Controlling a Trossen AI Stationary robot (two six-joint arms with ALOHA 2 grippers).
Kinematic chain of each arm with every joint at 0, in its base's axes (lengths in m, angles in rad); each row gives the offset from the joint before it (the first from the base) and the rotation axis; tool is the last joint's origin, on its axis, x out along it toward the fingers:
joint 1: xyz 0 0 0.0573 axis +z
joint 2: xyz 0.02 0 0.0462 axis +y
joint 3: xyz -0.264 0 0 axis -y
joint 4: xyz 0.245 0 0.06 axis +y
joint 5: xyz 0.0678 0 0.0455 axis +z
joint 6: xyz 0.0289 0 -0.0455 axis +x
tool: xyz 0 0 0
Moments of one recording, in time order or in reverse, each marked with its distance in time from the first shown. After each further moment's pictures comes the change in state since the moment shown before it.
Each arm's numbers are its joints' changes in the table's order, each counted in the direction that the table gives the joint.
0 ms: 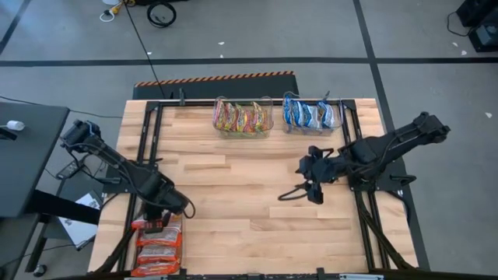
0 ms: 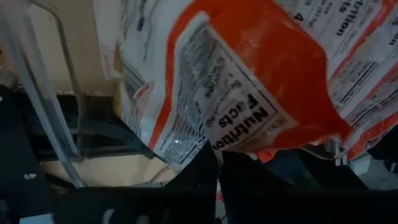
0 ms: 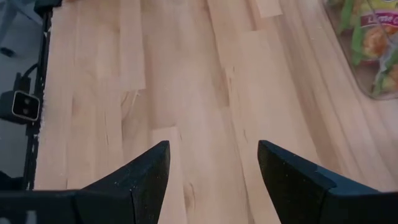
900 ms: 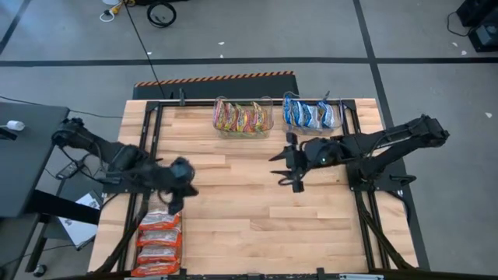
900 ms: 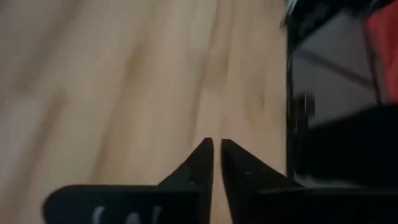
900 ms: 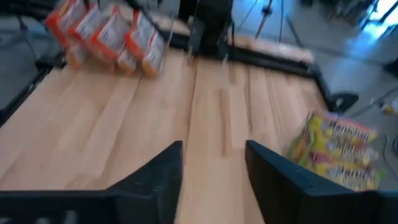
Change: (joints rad) left arm 0.112 -0.237 0.161 -0.407 0.710 0.078; right arm -0.164 0.047 -0.054 -0.518 0.033 -0.585
